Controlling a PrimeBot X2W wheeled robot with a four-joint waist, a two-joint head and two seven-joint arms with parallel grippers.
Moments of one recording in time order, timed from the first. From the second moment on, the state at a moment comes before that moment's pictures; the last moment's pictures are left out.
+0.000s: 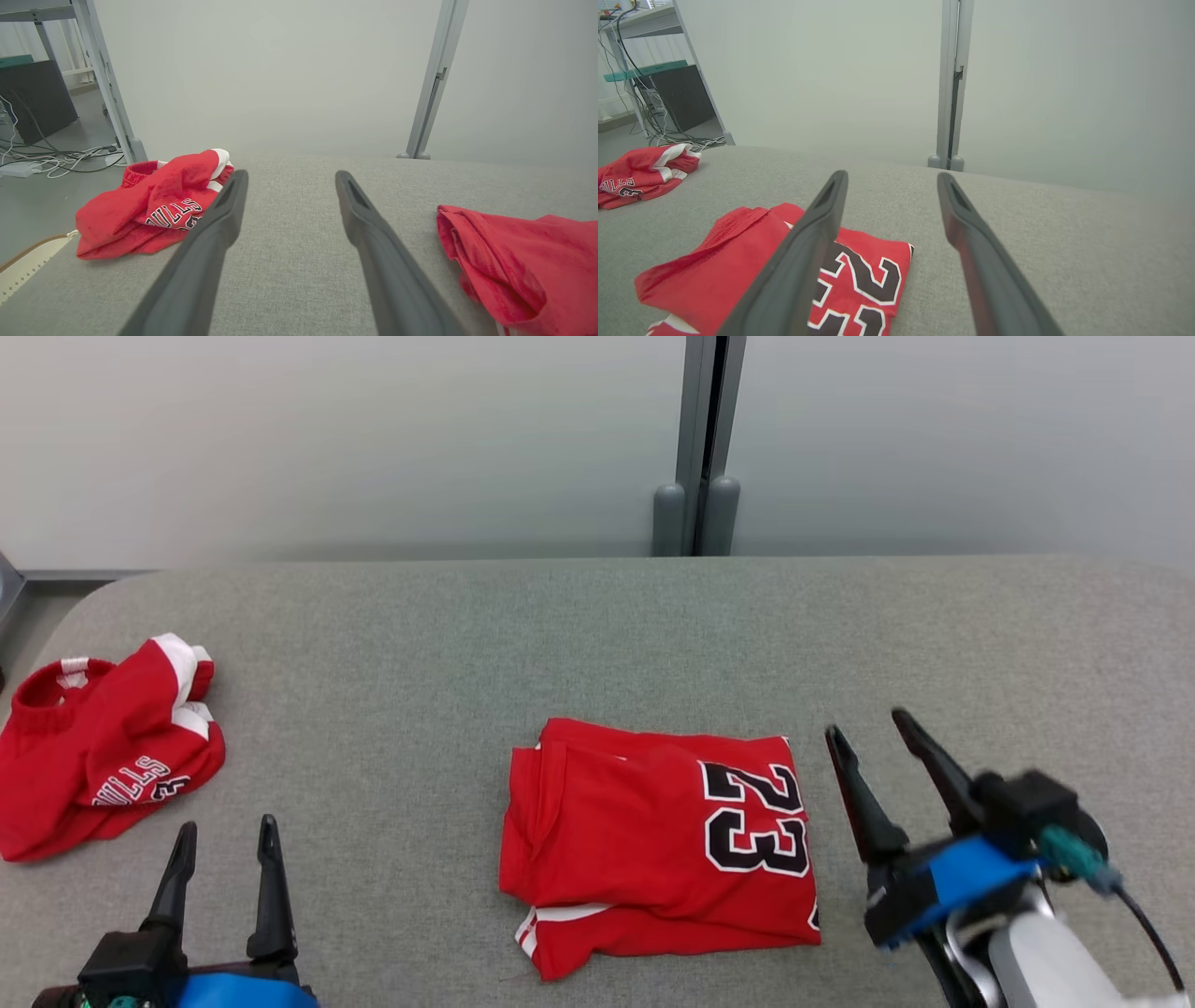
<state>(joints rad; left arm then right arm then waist) 0.08 0.11 0.08 0.12 -0.13 -0.10 -0.20 -0.18 -0.15 0.17 0.23 0.22 0.13 -0.16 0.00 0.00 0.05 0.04</state>
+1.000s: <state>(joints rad) -0.03 0.11 0.04 0.19 -0.15 -0.09 -0.25 -0.40 -0.12 0.34 0.80 0.34 0.13 -0.11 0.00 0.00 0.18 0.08</state>
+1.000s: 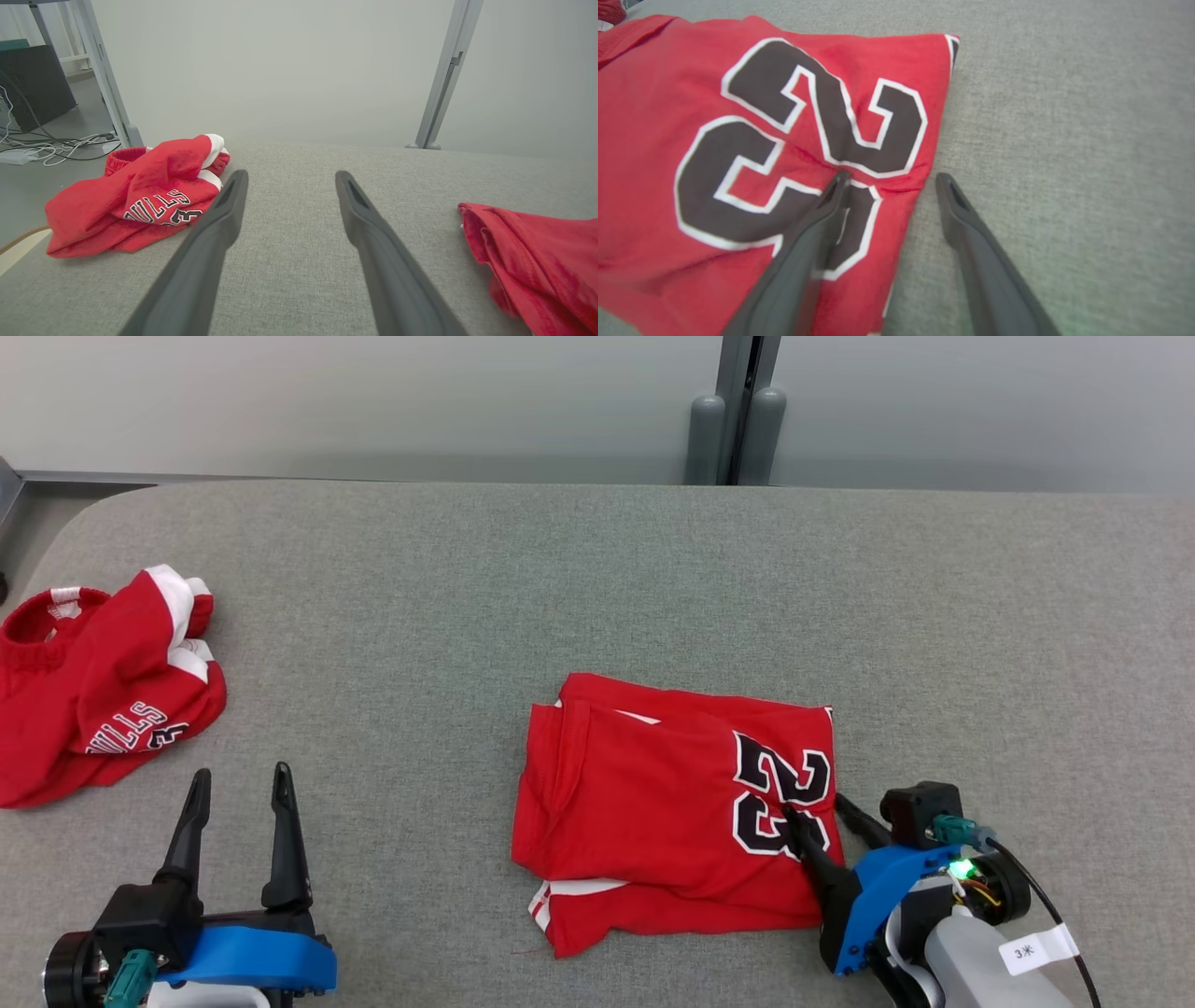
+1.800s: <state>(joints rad) -0.22 0.23 0.06 -0.02 -0.12 -0.08 -0.24 -1.09 -0.51 0.51 0.77 0.40 0.13 -0.06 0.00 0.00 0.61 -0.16</state>
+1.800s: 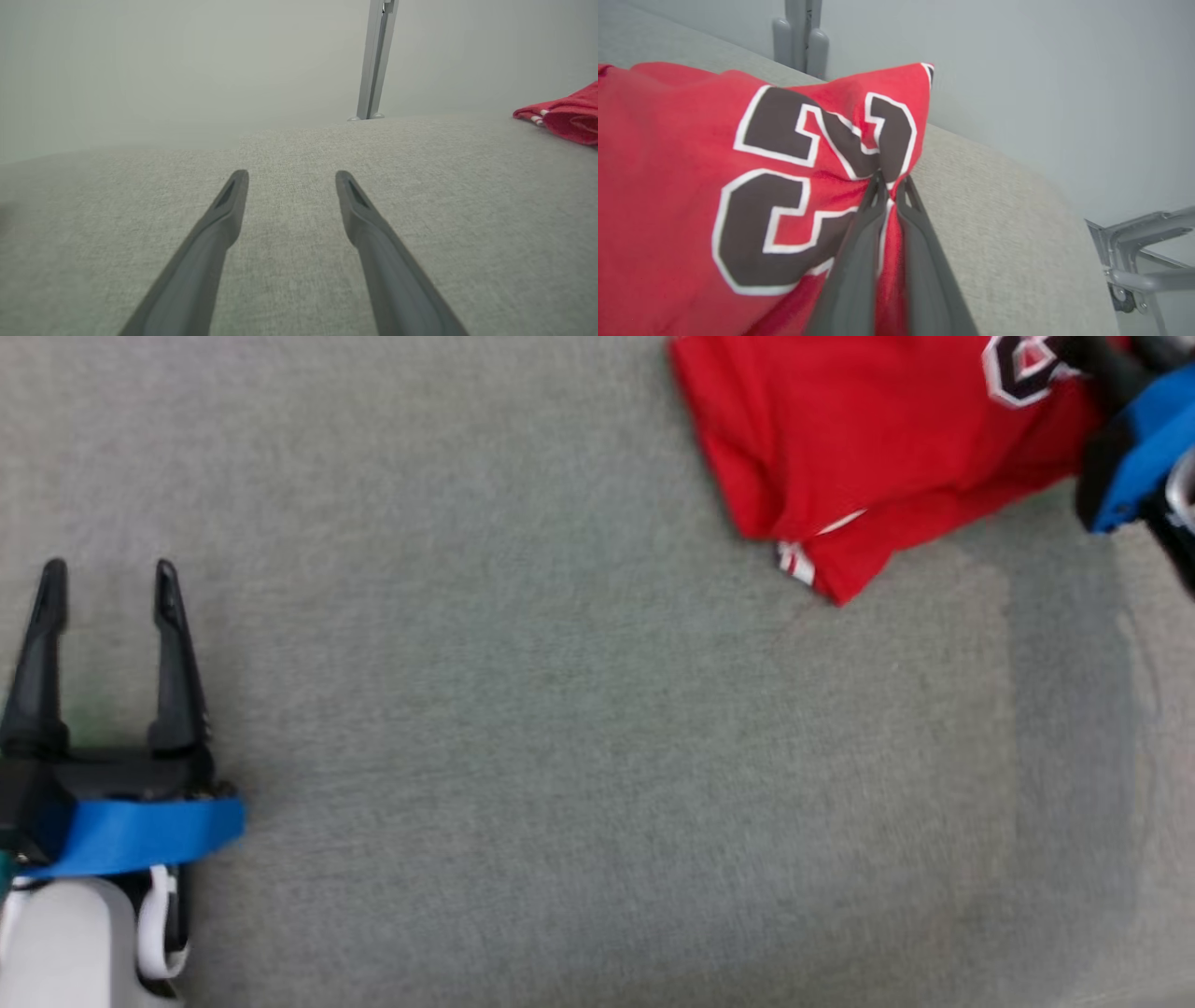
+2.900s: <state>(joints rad) -0.17 0.26 0.06 -0.14 -0.13 -0.04 -0.20 -1.32 -0.59 0.53 1.09 0.42 0.13 -0.25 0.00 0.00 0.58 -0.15</state>
